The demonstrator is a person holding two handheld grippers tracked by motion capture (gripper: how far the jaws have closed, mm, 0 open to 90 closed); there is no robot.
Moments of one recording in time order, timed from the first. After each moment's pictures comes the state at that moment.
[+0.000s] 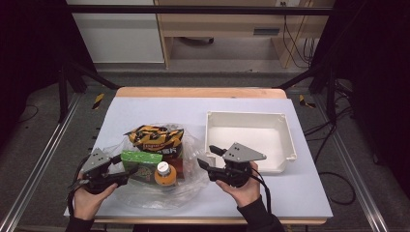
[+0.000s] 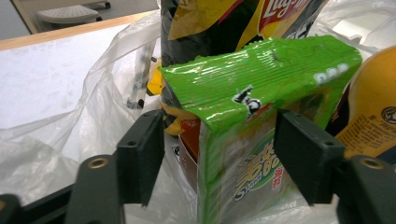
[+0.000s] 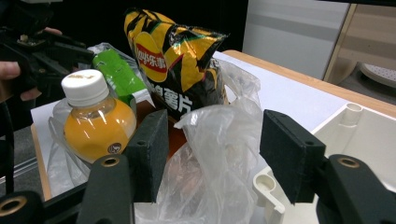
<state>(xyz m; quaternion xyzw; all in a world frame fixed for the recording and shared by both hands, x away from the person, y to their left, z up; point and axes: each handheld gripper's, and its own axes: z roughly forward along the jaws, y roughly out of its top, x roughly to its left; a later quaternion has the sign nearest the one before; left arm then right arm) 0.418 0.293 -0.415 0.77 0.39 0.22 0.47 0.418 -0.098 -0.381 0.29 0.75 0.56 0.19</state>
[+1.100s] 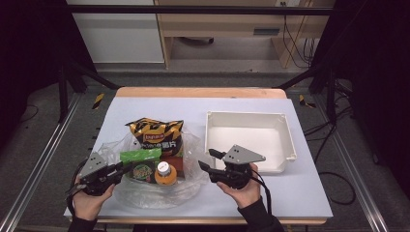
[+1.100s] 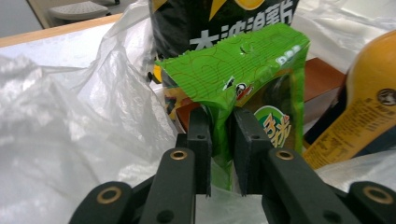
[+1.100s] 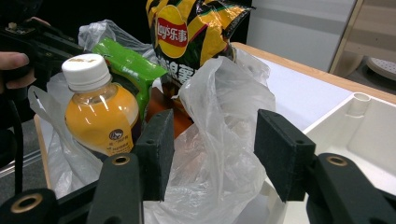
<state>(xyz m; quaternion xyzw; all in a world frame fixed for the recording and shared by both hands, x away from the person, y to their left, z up) 0.404 0.296 -0.414 0.77 0.40 0.23 0.45 0.417 -0.100 -0.388 0.29 0.76 0.55 0.18</state>
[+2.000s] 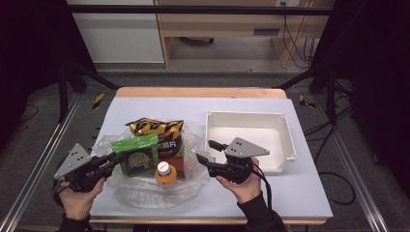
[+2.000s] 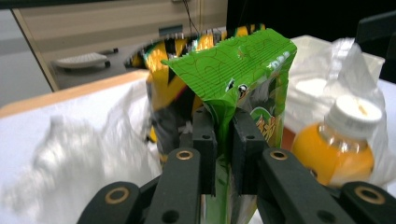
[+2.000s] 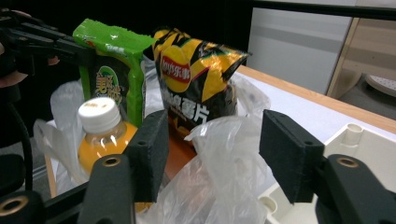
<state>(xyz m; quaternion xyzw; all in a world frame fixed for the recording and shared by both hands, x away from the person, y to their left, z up) 0.391 0.297 -0.359 0.73 0.36 0.25 0.52 0.421 -0.098 -0.362 0.28 0.74 0.58 0.19</state>
